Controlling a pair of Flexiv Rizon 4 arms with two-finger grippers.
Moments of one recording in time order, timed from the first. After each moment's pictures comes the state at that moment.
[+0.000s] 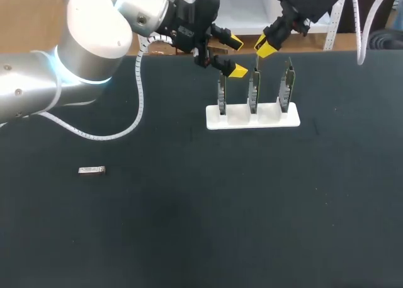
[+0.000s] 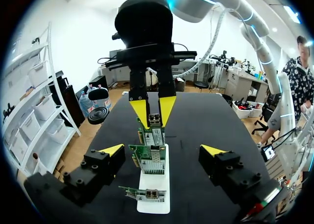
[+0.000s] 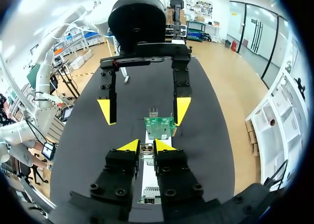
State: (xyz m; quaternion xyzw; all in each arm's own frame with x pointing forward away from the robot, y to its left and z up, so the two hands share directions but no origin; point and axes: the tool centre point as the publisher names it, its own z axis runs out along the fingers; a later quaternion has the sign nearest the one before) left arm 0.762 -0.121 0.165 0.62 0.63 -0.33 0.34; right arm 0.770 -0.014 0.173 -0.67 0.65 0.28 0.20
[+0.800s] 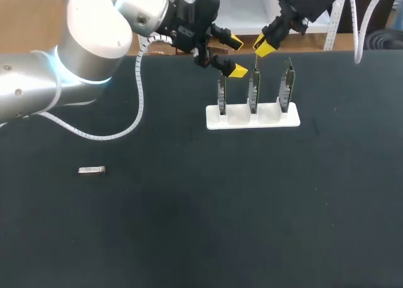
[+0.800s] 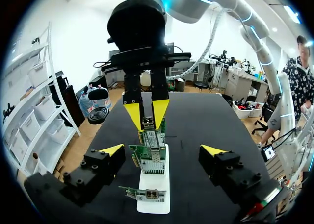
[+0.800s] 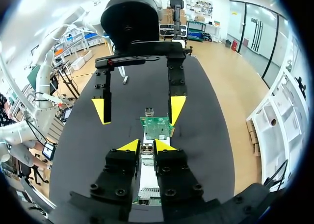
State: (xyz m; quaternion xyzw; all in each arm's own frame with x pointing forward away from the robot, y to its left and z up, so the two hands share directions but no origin) left arm 0.762 -0.121 0.165 0.62 0.63 -0.33 0.34; right arm 0.778 -0.012 0.170 -0.67 0.65 0.29 0.20
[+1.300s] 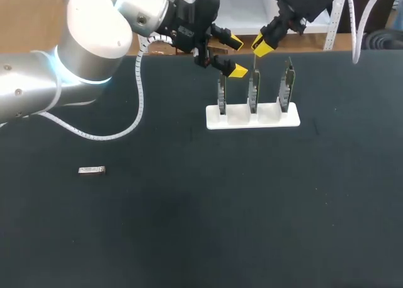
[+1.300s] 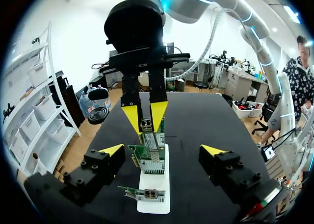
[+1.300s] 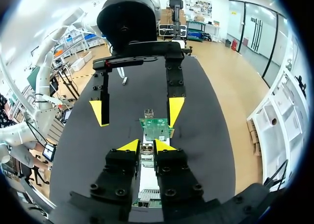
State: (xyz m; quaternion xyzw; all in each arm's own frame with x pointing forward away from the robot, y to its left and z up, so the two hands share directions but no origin) left arm 0.762 -0.121 0.165 0.62 0.63 -0.33 0.34; right arm 0.779 -0.009 0.169 -0.67 0.66 0.29 0.19
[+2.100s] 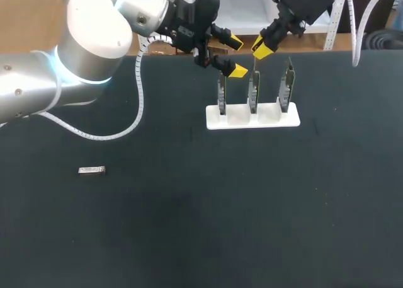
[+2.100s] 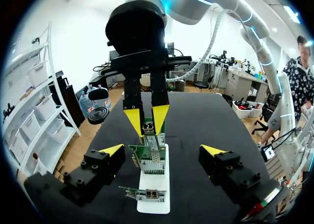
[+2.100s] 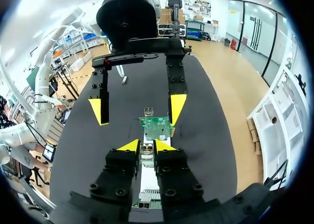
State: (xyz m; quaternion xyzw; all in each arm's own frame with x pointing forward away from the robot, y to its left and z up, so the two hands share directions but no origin) left arm 0.762 -0.121 0.165 0.62 0.63 -0.33 0.34; right arm 0.776 -0.008 0.164 -0.67 0.66 0.29 0.19
